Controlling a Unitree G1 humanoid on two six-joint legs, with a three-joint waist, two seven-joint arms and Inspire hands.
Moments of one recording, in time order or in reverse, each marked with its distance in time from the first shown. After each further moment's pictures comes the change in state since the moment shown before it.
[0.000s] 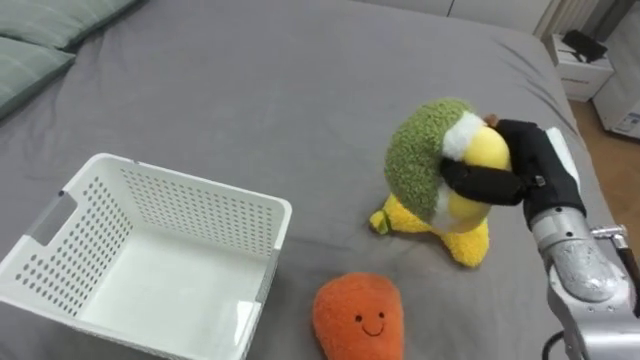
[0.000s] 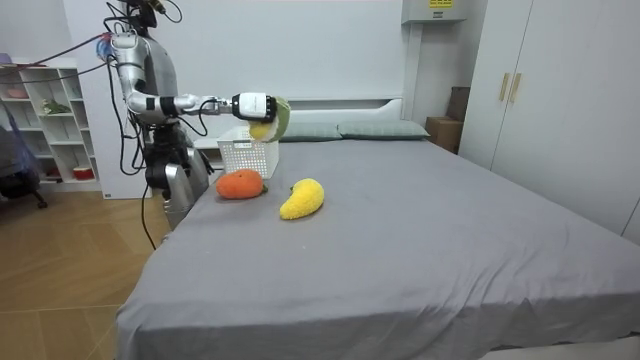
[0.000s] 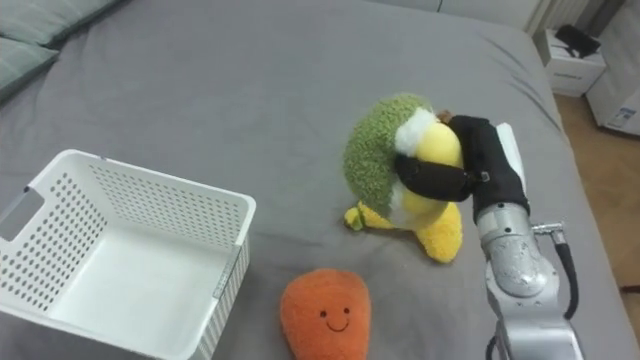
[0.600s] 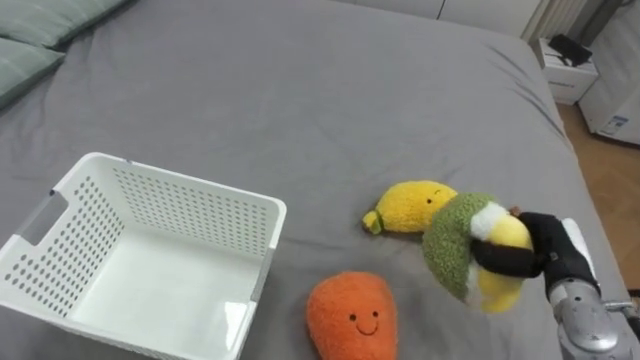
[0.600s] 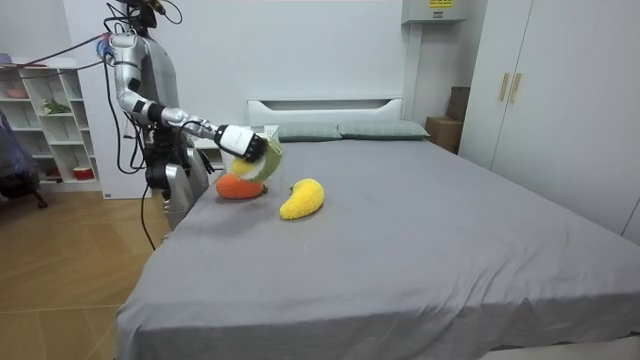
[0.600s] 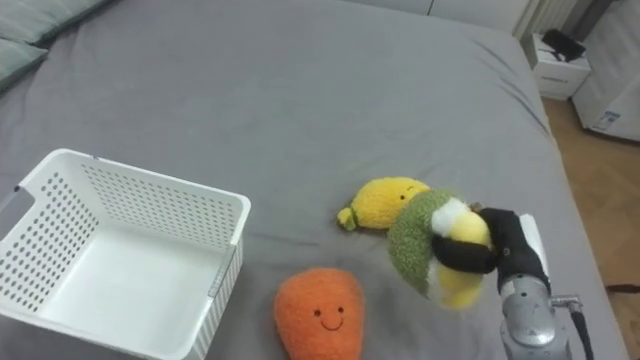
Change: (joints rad) left arm 0.013 0.026 0.063 -0.023 -0.001 -0.004 -0.018; right arm 0.116 0.002 -0.112 0.280 -0.073 -0.009 -0.059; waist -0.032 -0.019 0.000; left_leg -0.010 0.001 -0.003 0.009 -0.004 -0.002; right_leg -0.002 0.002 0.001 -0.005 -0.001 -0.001
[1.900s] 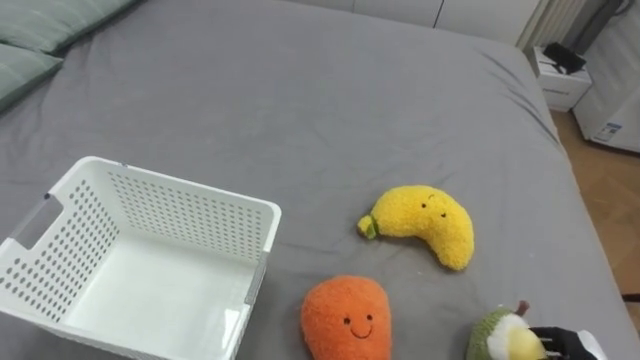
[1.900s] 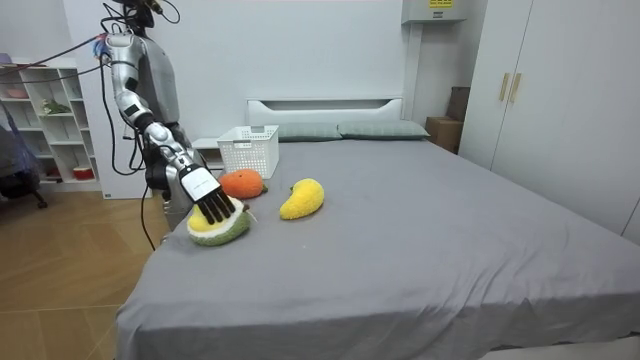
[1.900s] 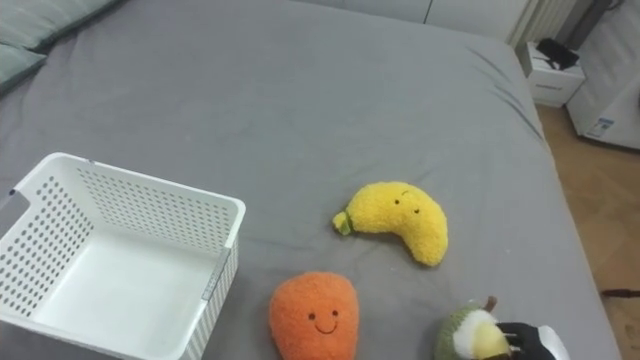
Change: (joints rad) left arm 0.033 0.006 -0.020 -0.016 0.007 0.050 -0.034; right arm -0.007 -0.006 0.011 0.592 -0.199 0.019 -0.031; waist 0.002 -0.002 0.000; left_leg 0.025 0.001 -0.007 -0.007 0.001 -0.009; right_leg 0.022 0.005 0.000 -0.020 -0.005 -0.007
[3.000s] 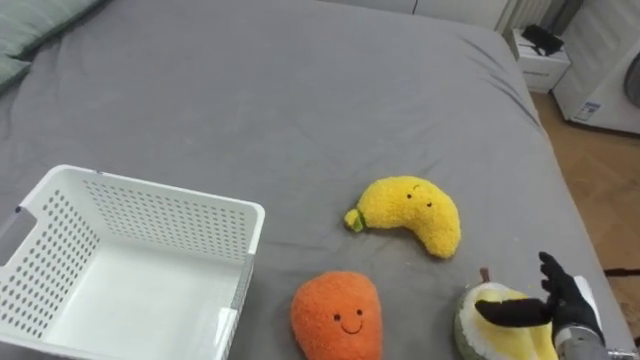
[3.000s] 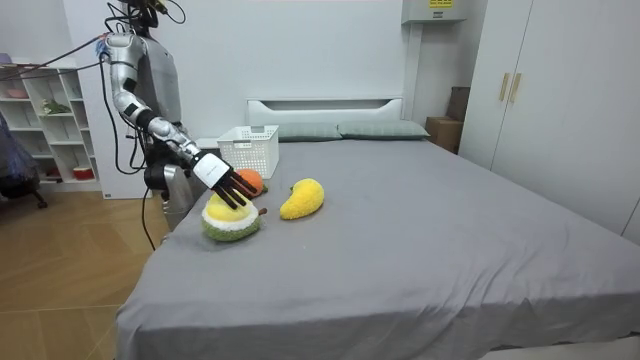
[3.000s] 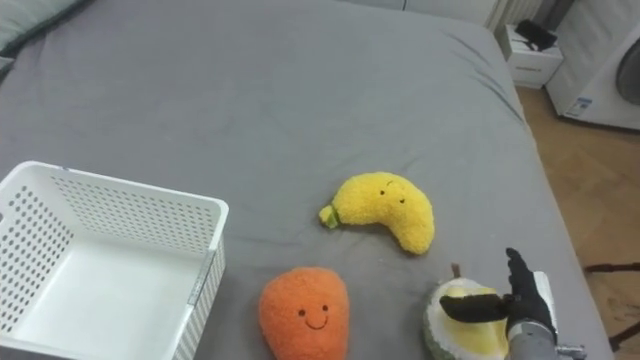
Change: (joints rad) left arm 0.023 -0.009 0.003 0.001 -0.078 -0.043 -0.002; right arm 0.000 0.010 0.006 -0.224 0.245 -0.015 -0.027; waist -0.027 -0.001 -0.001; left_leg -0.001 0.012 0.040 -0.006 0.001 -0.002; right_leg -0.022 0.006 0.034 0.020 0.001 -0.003
